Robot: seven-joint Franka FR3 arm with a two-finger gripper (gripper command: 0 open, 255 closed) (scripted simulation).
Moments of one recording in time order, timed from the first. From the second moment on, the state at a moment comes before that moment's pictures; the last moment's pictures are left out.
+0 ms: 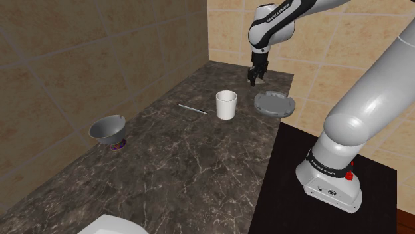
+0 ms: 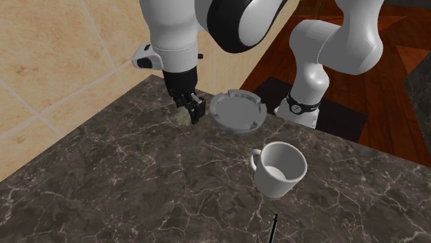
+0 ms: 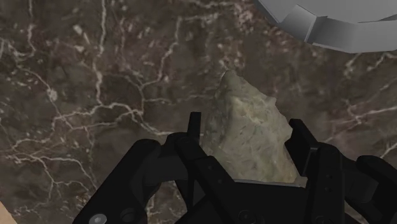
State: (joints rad) arm -0.19 -0.17 -0.26 -2.42 -0.12 2.23 -0.26
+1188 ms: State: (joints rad) arm -0.21 -0.50 -0.22 -2.55 -0.17 2.04 -0.21
